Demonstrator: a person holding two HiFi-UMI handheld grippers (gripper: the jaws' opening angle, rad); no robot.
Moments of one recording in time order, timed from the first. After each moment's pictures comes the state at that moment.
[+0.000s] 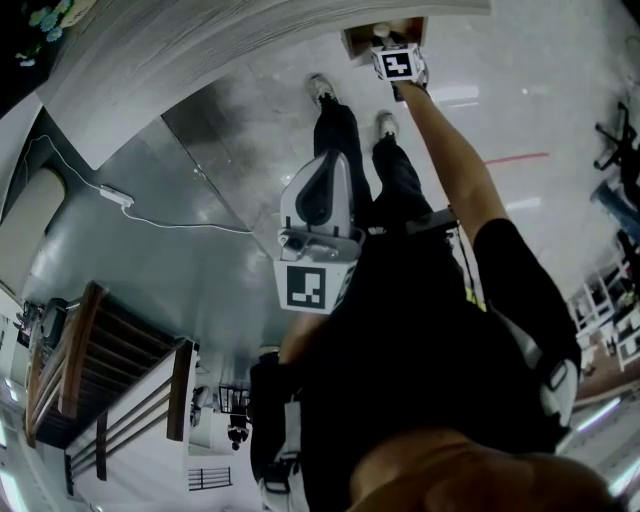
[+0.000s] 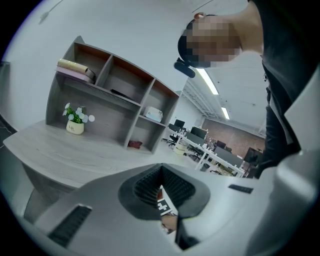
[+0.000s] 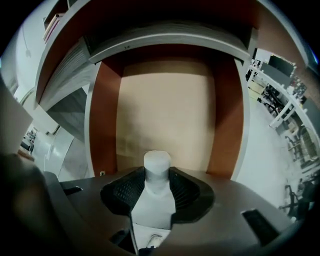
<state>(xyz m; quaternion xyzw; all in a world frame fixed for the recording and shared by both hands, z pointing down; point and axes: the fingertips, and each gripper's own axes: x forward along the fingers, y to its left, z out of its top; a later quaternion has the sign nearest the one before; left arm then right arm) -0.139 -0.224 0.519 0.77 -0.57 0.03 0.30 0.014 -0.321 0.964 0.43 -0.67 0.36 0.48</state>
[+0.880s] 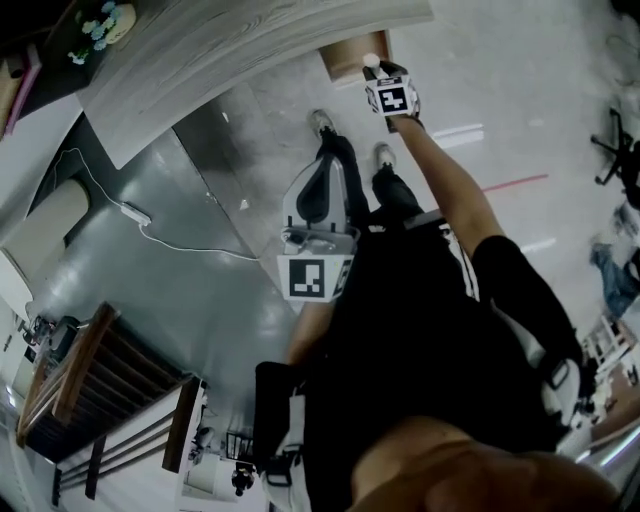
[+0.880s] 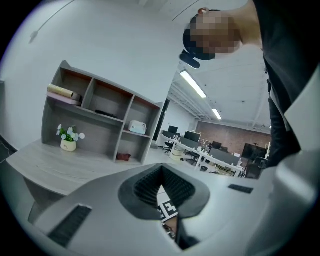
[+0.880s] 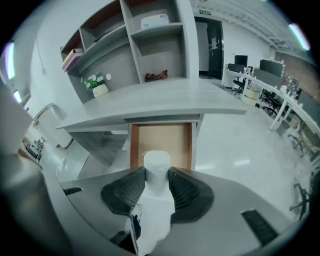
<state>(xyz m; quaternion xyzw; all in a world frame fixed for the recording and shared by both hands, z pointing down) -0.079 -0.180 0.440 0.79 -0.57 0.01 0.22 0.038 -0.297 0.830 0.45 -0.73 0.34 0.40</state>
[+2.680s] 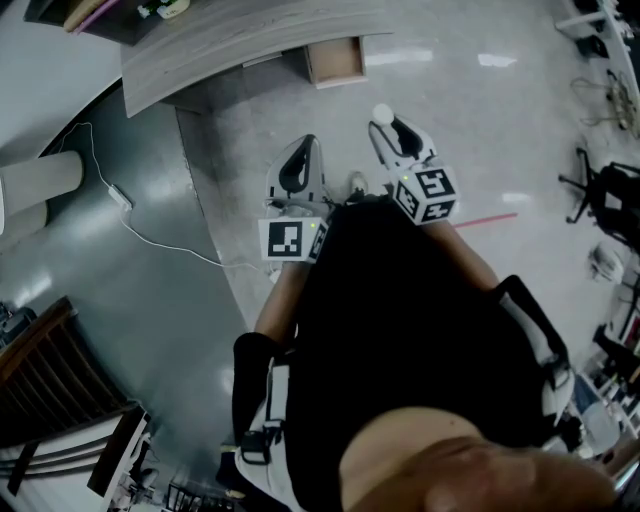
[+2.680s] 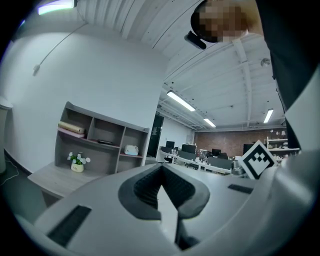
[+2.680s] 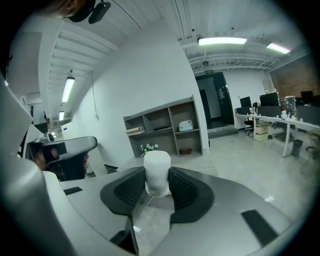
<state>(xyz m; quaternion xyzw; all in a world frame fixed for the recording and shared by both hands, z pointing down) -0.040 0.005 0.330 0.80 -0.59 -0.03 0.11 0.084 -0.042 0.408 0.42 -0.88 0.18 0.14</state>
